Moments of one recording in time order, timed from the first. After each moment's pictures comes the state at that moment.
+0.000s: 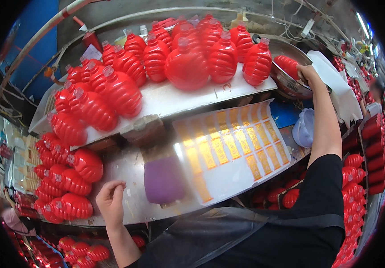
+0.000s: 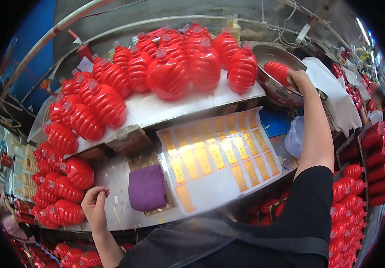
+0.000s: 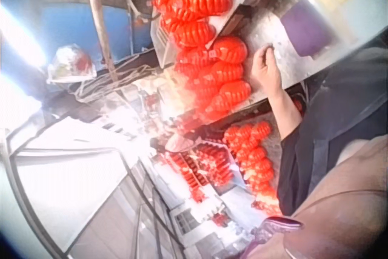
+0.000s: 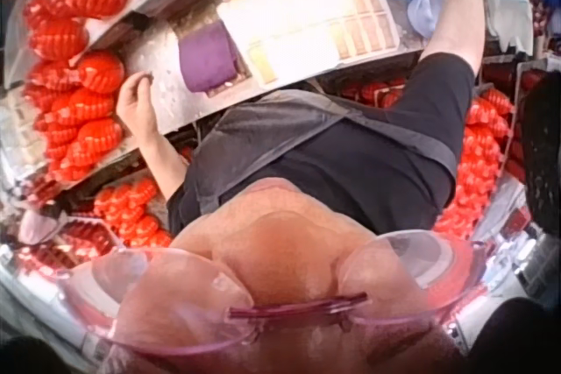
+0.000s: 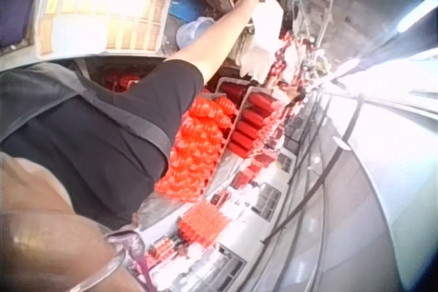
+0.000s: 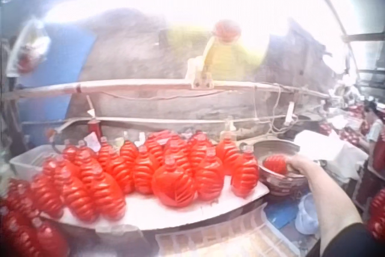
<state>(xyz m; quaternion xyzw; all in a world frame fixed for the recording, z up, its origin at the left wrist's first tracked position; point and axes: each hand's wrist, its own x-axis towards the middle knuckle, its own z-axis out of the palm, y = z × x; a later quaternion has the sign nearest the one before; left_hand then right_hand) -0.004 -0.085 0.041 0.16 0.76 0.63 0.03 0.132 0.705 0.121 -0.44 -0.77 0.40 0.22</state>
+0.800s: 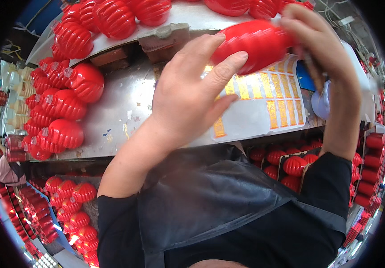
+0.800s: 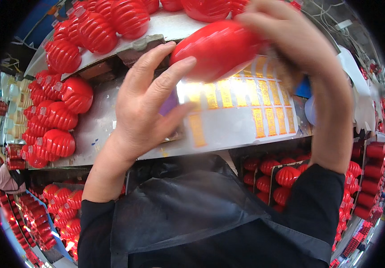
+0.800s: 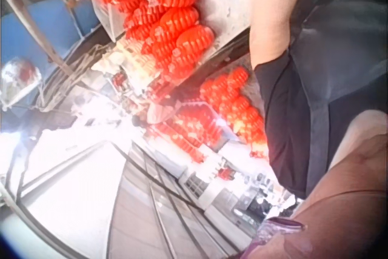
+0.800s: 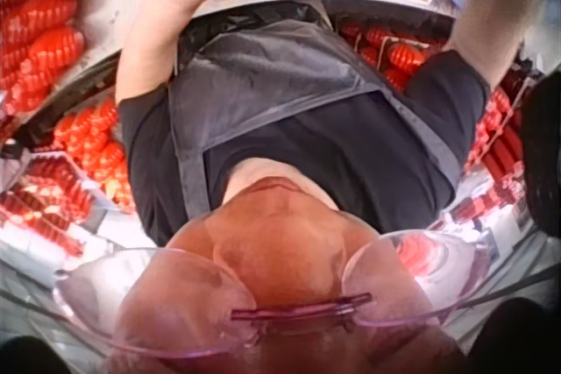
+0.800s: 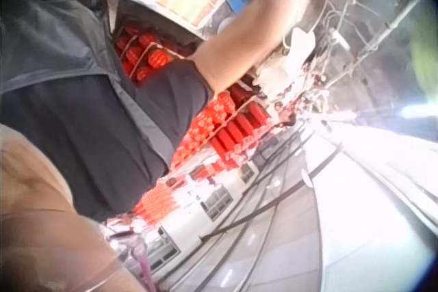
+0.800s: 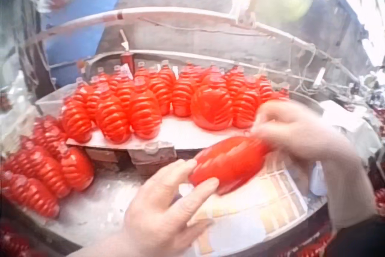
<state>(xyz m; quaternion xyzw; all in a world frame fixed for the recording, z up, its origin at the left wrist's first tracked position) 0.025 0.044 0.099 0.53 0.72 0.39 -0.21 0.089 0.330 0.211 0.00 -0.94 0.34 0.04</state>
